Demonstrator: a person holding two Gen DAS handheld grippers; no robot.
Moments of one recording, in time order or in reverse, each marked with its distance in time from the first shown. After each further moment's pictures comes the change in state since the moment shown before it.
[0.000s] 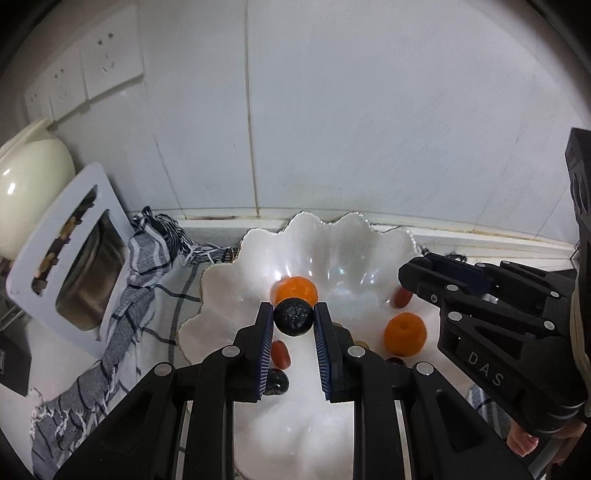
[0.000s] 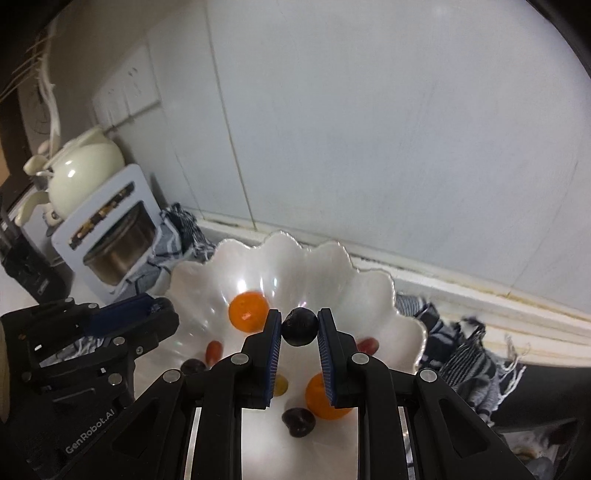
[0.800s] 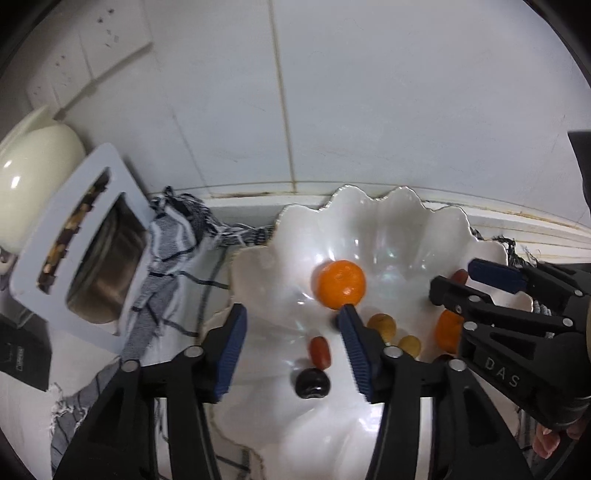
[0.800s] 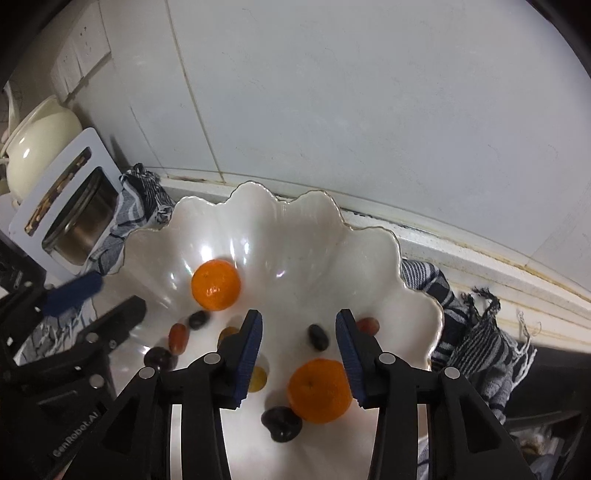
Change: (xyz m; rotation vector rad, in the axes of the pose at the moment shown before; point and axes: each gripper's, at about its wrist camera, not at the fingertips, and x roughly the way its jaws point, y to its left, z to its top) left arm 0.027 0.014 -0.014 -0.002 0.086 0.139; right arm 0.052 -0.007 -0.003 0.027 0.170 -0.051
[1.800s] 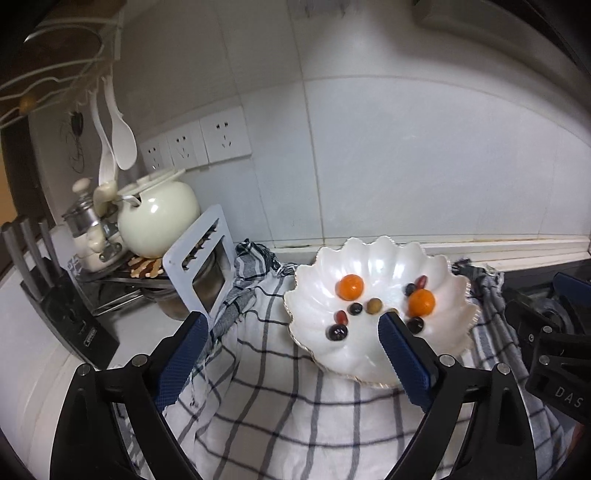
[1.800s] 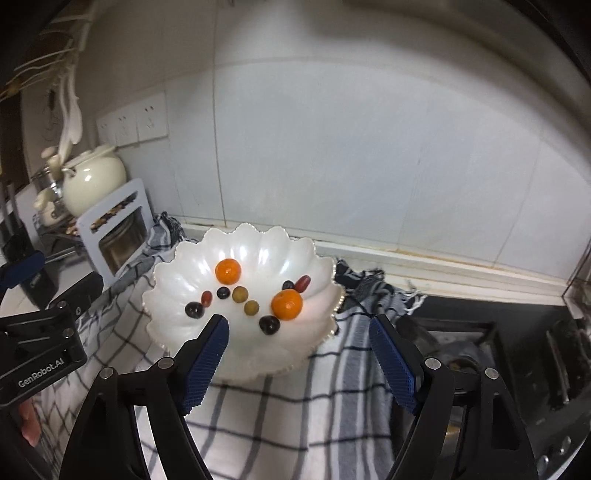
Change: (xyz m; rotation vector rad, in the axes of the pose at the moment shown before) left arm -0.185 0.015 -0.102 -0.001 -0.355 0.081; right arm -0.202 0.033 -0.138 0.048 -0.351 -0.224
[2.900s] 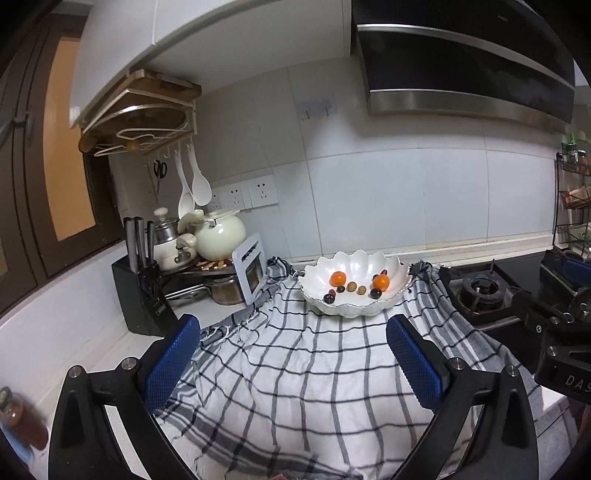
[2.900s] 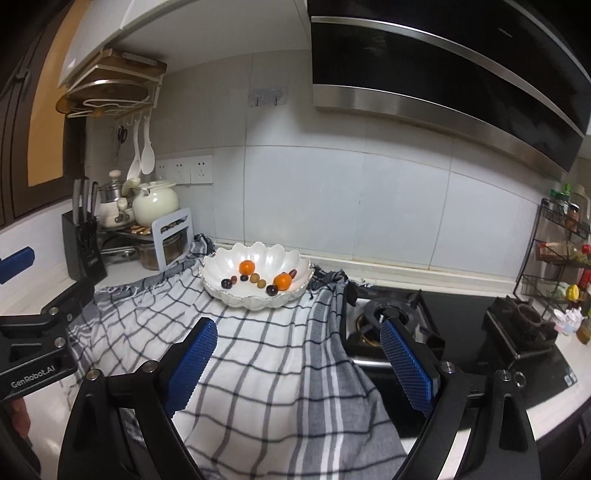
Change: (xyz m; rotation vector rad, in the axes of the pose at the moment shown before) left arm -0.258 0.004 -0.132 0.005 -0.234 0.053; right arm -0.243 -0.008 -0.147 -0.003 -0.244 -0.017
